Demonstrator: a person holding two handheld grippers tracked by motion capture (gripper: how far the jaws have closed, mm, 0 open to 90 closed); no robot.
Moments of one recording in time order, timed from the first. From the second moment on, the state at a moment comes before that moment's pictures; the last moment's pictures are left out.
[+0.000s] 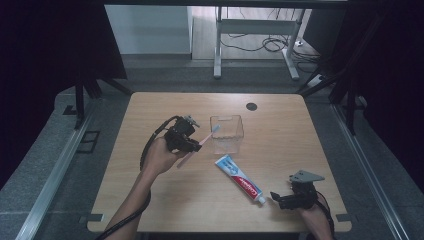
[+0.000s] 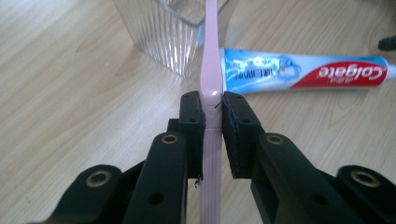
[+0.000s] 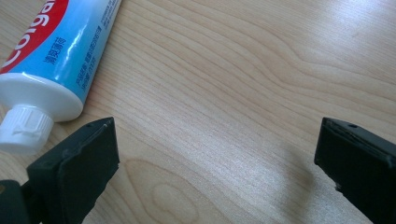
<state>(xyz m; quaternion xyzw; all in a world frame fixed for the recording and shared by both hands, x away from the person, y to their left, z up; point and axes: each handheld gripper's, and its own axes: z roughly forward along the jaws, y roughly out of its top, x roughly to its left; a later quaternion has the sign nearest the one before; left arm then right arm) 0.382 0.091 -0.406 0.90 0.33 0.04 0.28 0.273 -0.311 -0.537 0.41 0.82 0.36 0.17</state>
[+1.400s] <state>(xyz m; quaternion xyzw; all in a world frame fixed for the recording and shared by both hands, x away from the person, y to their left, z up) 0.424 0.040 -0.369 0.87 0.32 0.07 0.37 0.274 -0.311 -0.538 0.41 0.82 0.36 0.17</state>
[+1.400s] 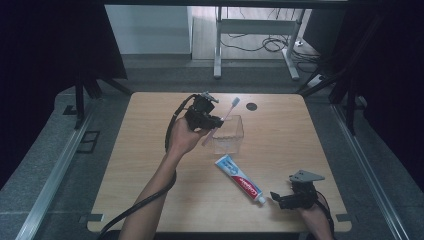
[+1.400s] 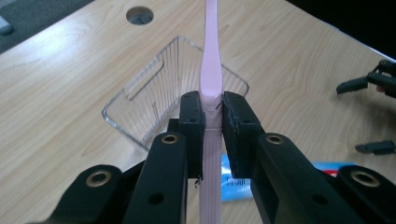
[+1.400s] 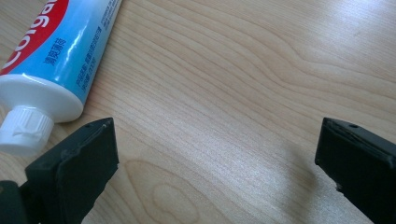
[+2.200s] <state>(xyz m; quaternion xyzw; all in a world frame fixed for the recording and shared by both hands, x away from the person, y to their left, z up) 0.448 0.001 -0.372 0.85 0.33 0.10 0.39 0.275 -0.310 -0.539 0.41 0.82 0.36 0.16</state>
